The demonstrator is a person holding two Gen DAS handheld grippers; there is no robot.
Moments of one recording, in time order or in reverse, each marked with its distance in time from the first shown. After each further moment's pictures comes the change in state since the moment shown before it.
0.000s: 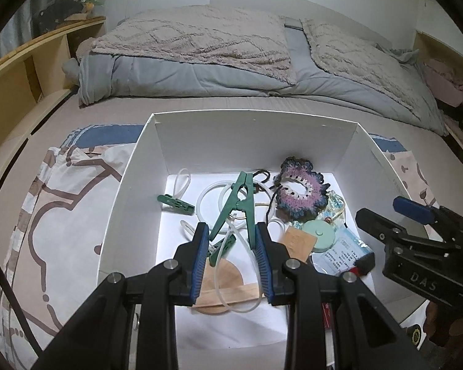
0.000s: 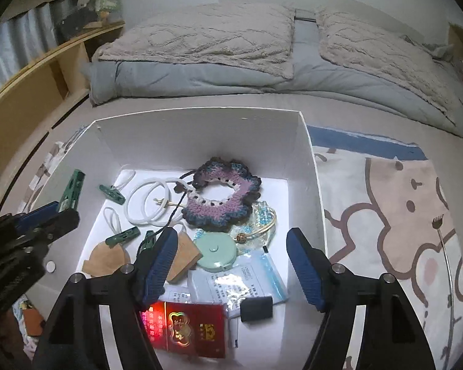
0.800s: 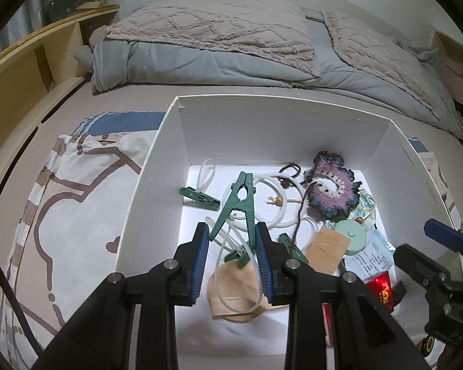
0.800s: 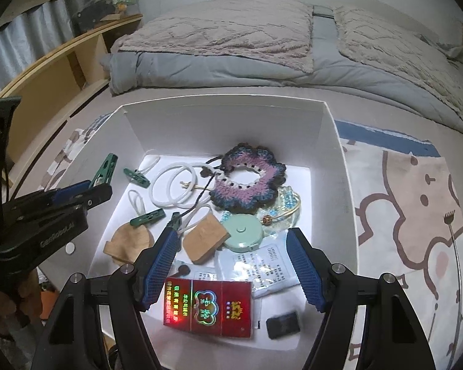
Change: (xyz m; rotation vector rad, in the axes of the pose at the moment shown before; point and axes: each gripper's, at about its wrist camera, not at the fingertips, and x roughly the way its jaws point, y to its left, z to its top) left arm 0.022 0.022 0.000 -0.035 0.034 0.075; right arm -0.009 0.017 -0.013 -0.029 0.029 0.083
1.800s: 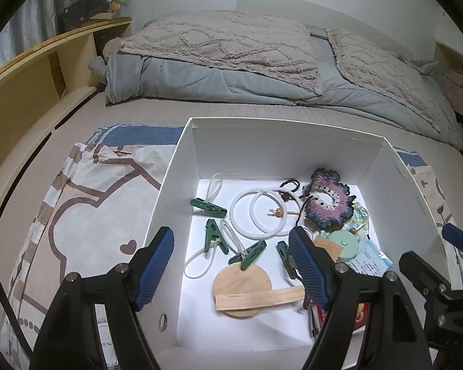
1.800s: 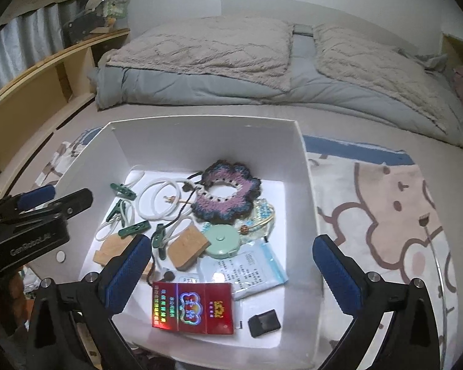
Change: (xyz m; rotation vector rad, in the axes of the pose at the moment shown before) left arm -0.030 0.001 -0.001 -0.020 -0.067 0.017; right arm -0.023 -0.003 -0.003 0.017 -0.088 -0.114
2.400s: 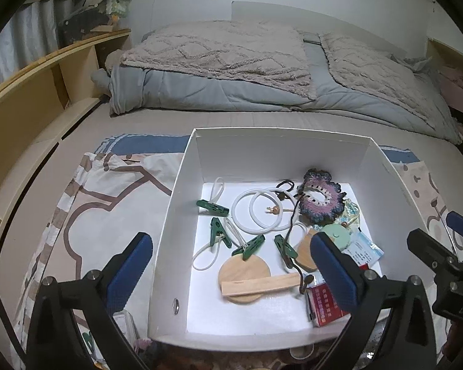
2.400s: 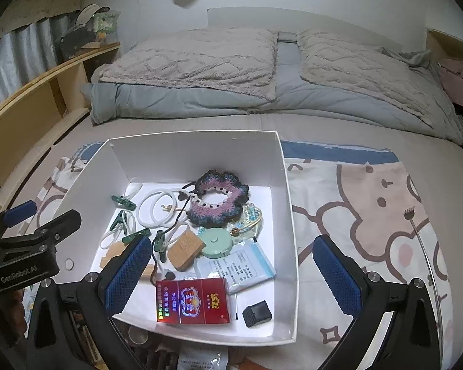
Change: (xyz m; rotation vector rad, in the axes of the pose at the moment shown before) left arm -0.033 0.000 -0.004 0.029 -0.031 0.006; right arm -0.028 -0.006 0.000 0.056 -0.036 -0.023
